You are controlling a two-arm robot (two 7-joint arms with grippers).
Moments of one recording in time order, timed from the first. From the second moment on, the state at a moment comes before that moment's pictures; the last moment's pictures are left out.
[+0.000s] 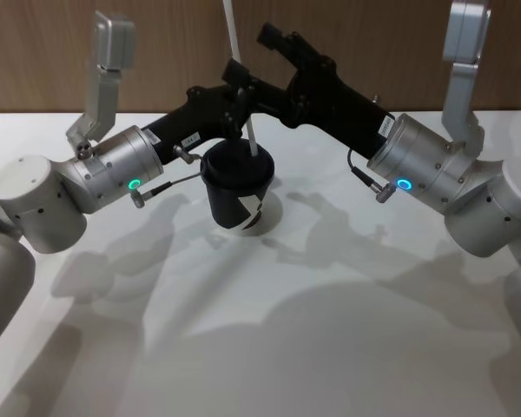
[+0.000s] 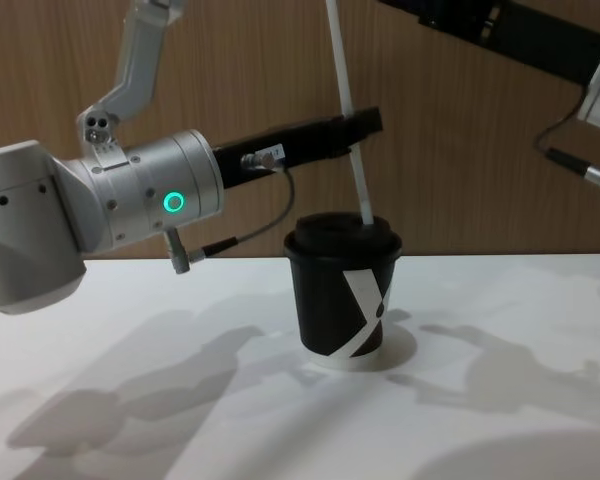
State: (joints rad) left arm -0.71 0.19 0.52 -1.02 -0.69 -0.09 -0.74; right arm 0.48 0.27 -0.33 -1.42 0.66 -0.01 0.82
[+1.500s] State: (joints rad) left arm -0.56 0.30 0.46 -1.21 -0.73 -0.09 -0.68; right arm 0.41 0.35 -0.30 -1.56 0.65 0.05 0.72
